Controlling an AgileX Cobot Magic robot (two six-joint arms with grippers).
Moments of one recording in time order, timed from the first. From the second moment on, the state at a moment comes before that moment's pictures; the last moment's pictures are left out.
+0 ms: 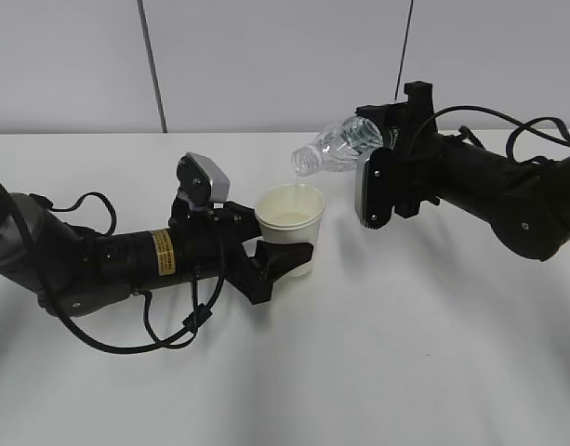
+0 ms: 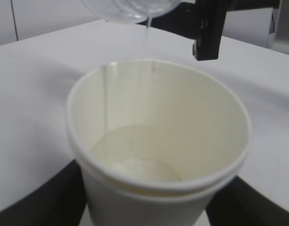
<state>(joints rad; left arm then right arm) -0.40 2.21 -0.97 0.85 -1.06 -0.42 0.21 1.99 -0.97 -0.27 -0.77 -1.37</state>
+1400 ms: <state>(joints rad) -0.40 2.21 -0.97 0.80 -1.06 -0.42 0.21 1.99 -0.97 -0.03 -0.70 -0.47</state>
